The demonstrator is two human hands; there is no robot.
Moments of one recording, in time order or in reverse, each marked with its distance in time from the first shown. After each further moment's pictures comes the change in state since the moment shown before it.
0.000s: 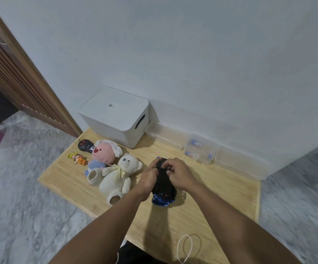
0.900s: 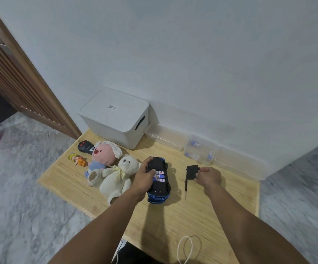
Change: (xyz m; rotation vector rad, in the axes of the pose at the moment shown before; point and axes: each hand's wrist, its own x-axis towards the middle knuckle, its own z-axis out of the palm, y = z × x) left_hand 0.007 -0.011 -0.017 -0.168 0.045 0.018; right_hand -0.003 0.074 -0.022 0.743 0.486 0.831
